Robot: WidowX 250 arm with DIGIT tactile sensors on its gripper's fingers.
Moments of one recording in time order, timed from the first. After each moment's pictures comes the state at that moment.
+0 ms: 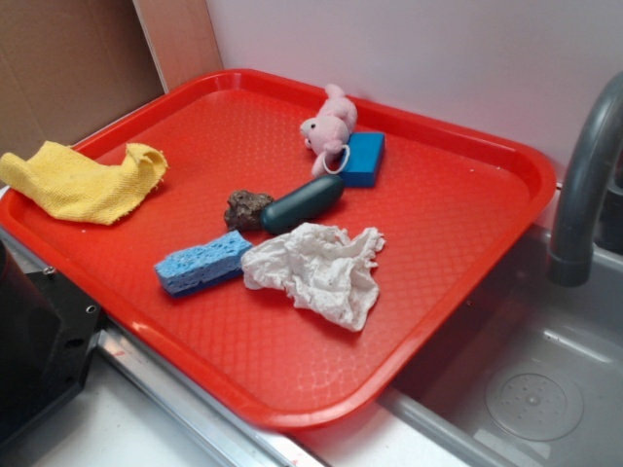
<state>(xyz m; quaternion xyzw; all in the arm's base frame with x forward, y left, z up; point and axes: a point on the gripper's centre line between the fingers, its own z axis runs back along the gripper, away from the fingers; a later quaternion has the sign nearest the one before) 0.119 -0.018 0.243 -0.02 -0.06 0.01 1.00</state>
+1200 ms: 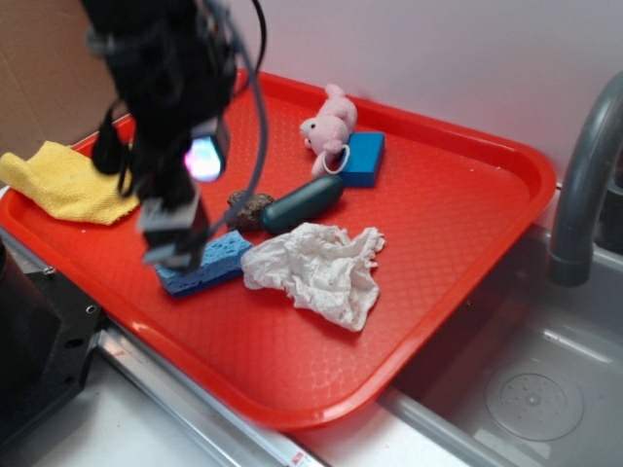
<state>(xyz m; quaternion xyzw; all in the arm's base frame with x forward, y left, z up) 0.139 -0.106 0.095 0.01 -0.06 -0.44 0.90</state>
